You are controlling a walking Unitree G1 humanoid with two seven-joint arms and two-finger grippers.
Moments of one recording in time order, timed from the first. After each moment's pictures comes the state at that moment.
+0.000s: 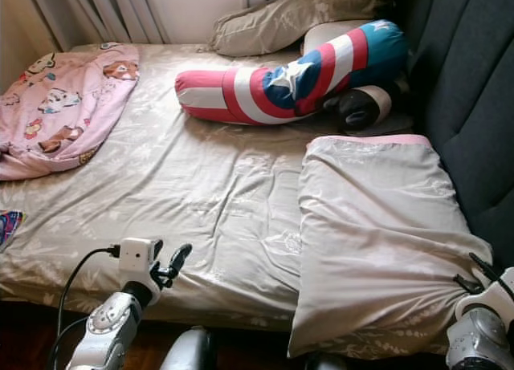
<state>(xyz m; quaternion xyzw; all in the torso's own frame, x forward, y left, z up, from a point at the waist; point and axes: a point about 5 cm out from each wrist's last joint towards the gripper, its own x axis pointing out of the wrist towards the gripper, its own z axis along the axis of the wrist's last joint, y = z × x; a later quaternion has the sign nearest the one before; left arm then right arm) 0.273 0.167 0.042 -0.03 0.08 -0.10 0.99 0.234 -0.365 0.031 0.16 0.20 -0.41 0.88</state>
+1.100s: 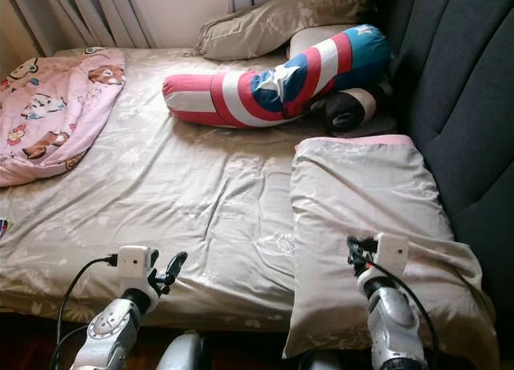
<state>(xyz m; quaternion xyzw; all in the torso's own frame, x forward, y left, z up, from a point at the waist) 0.268 0.174 0.016 -0.06 0.13 -0.07 0.99 0.275 -0.226 0.017 0.09 0.14 -0.04 0.98</state>
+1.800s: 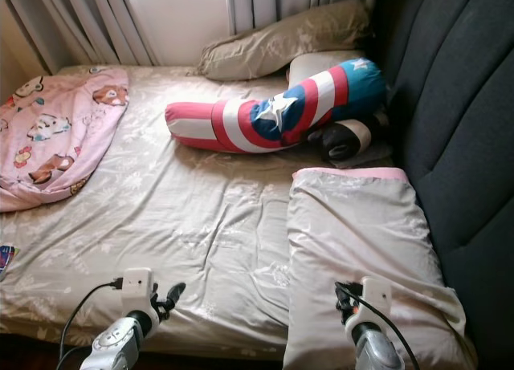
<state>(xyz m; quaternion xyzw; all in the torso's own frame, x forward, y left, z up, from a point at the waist) 0.249 0.177 -0.035 -0.06 0.28 -0.04 0.96 0.216 -0.216 -0.052 0.12 0.30 -0.08 0.94</state>
